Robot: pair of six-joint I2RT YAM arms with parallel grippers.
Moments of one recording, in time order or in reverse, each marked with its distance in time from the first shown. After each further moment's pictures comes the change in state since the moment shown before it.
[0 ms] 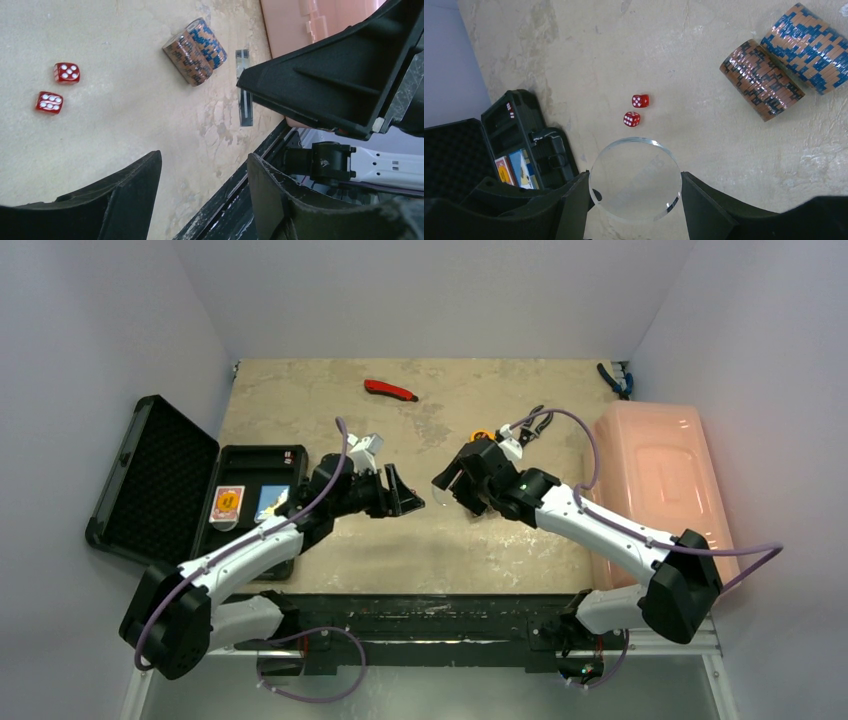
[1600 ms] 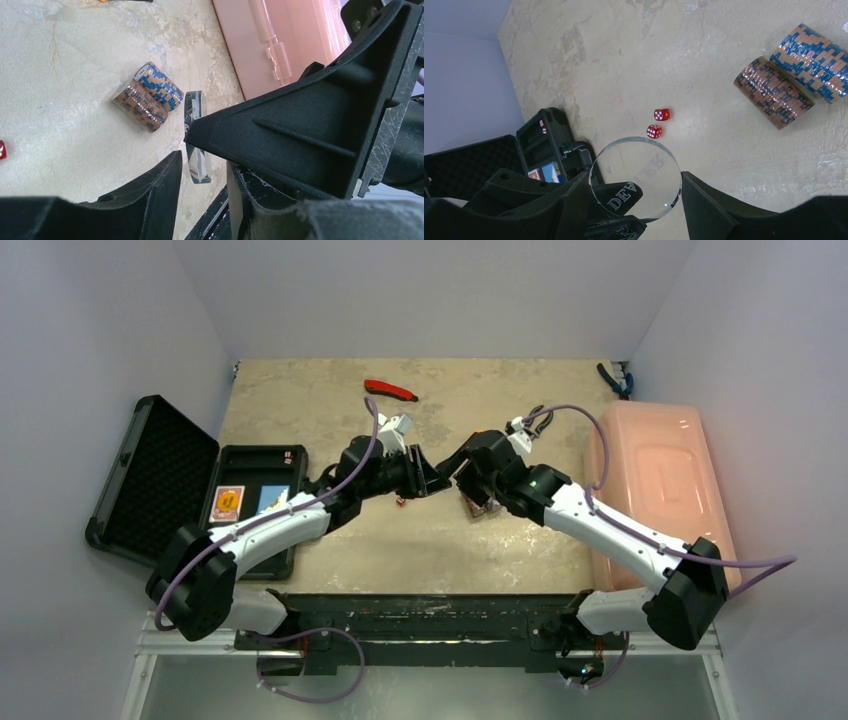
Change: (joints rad) left arm -0.111 0.216 0.196 0.144 -0.063 -0.061; right arm -0.013 -0.037 0.040 -0.006 0.032 0.040
